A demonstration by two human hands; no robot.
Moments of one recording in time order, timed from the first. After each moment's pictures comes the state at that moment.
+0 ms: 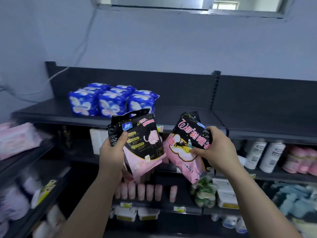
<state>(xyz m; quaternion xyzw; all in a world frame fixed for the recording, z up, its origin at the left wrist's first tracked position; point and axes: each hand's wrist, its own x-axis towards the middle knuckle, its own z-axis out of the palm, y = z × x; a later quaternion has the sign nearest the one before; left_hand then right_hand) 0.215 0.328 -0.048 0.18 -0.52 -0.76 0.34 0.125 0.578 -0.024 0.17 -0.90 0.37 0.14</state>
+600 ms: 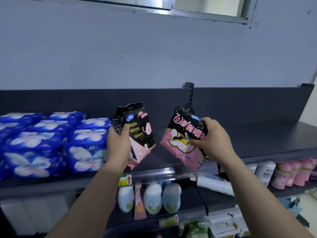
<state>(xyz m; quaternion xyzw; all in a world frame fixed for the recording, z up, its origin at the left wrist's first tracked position) -0.125 0.324 -0.010 0.11 -0.62 -0.72 0.30 -0.127 0.584 0.016 0.08 -0.91 0.31 0.24</state>
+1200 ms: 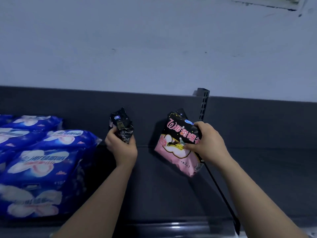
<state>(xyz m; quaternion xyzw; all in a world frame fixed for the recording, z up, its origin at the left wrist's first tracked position) -0.327 0.355 -0.058 0.21 -0.69 -0.54 0.44 -0.334 0.593 0.008 0.16 -0.92 0.29 0.20</state>
